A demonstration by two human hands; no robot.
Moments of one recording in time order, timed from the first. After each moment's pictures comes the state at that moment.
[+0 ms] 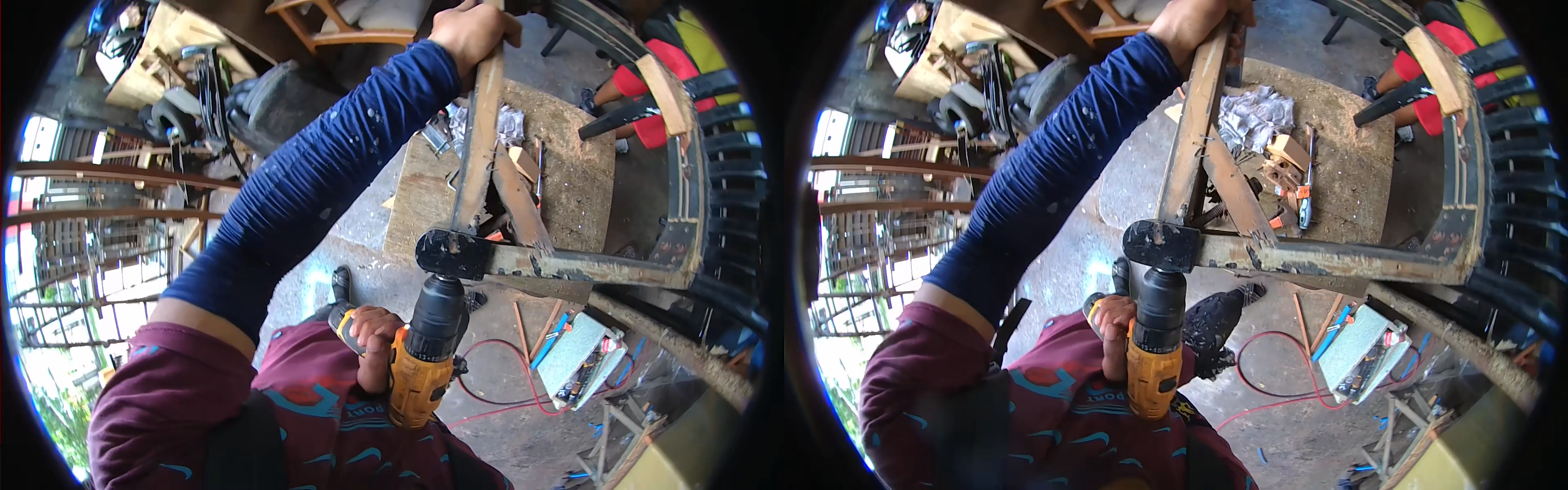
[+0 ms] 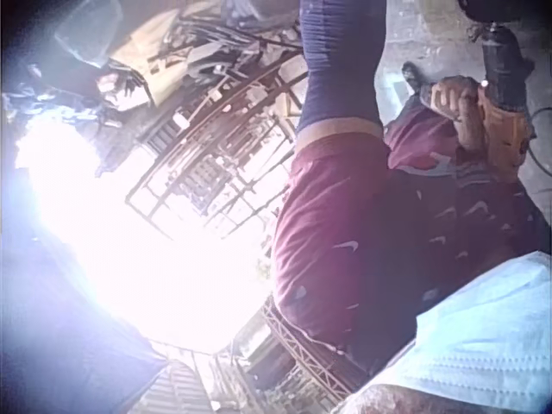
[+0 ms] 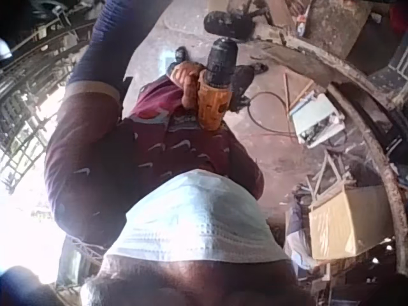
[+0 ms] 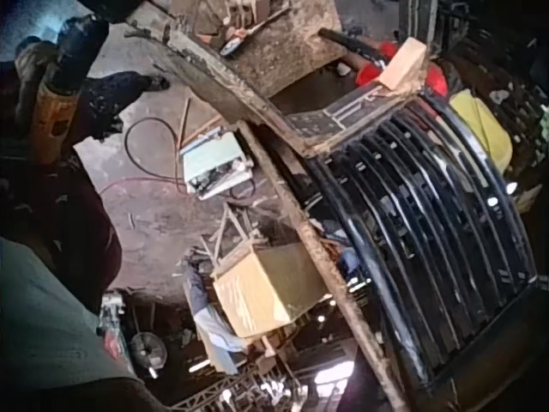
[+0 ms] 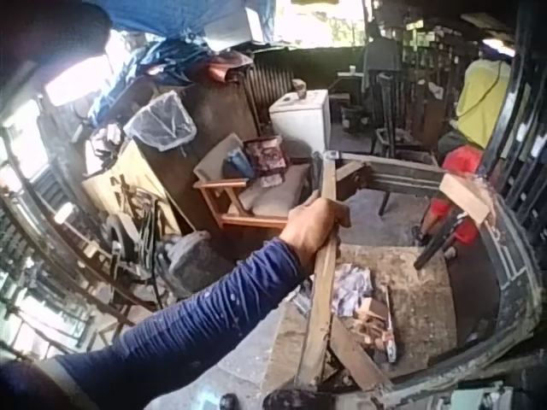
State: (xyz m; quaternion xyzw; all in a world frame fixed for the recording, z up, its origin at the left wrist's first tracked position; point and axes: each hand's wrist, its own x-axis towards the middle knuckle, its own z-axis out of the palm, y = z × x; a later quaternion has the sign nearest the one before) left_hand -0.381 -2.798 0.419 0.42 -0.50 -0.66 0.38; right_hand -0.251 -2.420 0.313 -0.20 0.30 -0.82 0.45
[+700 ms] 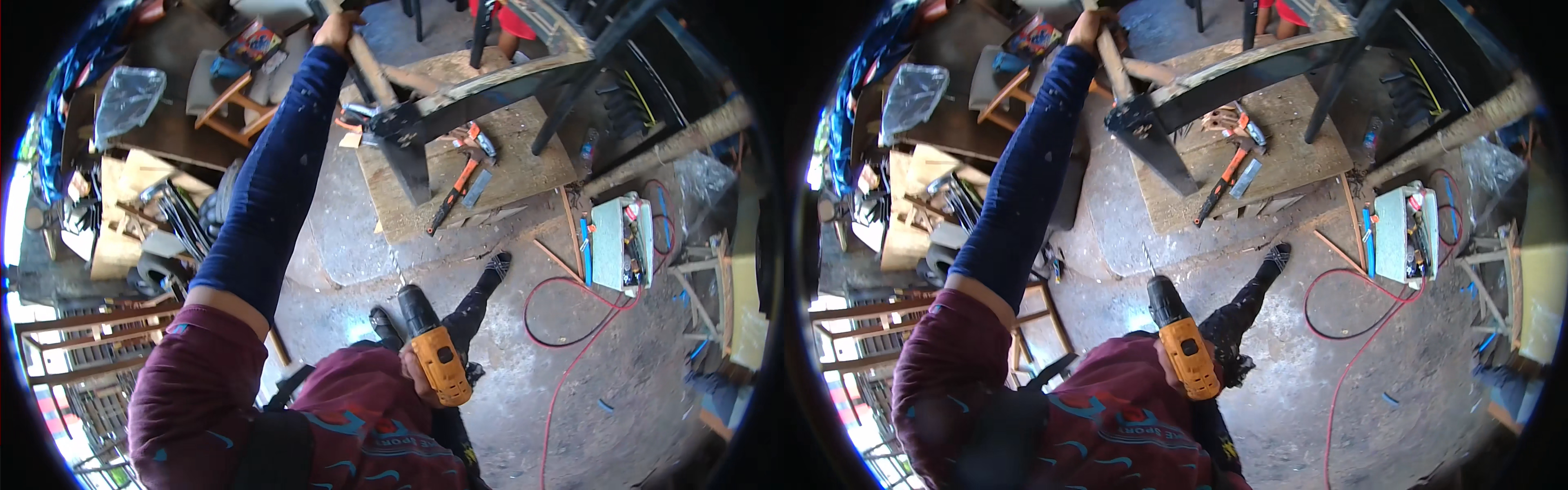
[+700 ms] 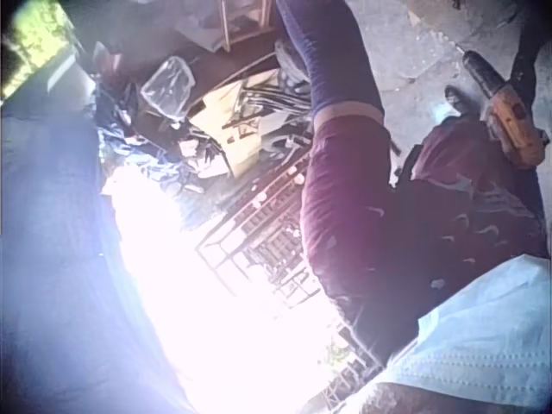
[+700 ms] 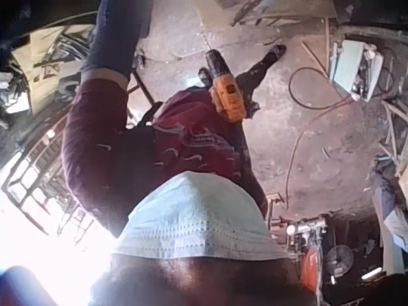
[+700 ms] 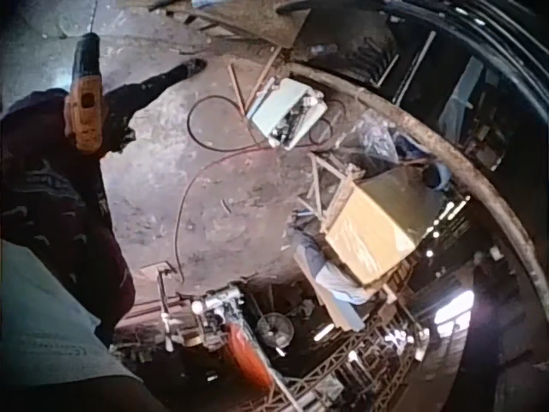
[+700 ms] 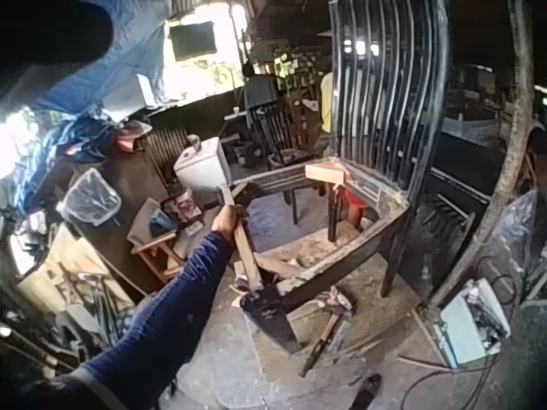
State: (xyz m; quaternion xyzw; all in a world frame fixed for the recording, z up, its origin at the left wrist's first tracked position) left_hand -0.392 -2.860 0.392 0.34 -0.64 -0.64 0.27; right_hand -0.160 -2.238 0.227 -0.17 0.64 -0.61 0.45
